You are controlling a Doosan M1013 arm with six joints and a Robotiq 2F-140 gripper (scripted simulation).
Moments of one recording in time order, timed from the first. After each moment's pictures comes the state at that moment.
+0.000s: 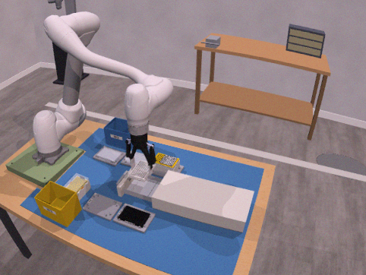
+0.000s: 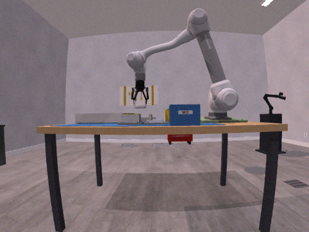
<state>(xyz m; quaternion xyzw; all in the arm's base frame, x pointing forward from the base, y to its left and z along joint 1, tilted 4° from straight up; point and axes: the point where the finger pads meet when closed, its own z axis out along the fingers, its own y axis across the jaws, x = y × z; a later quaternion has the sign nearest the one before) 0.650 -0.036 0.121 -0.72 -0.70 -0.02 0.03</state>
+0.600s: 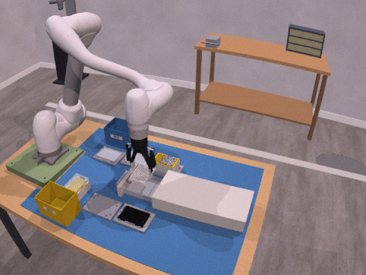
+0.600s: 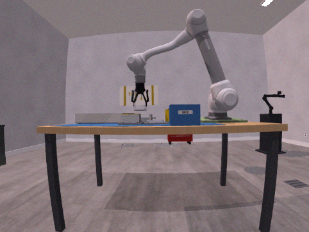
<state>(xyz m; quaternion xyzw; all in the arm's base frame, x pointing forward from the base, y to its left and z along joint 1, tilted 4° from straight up) 0.650 -0.034 0.100 -0.72 -0.70 -0.02 0.03</state>
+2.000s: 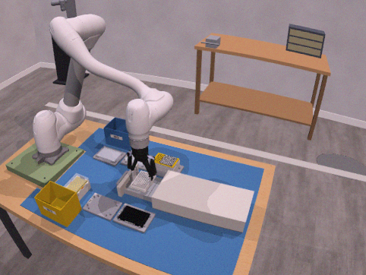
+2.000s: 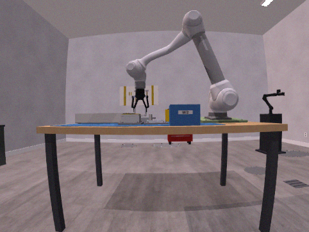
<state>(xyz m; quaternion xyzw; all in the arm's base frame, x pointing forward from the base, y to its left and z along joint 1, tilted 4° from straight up) 0.649 -0.031 0.051 -0.72 -0.70 -0.02 0.03</state>
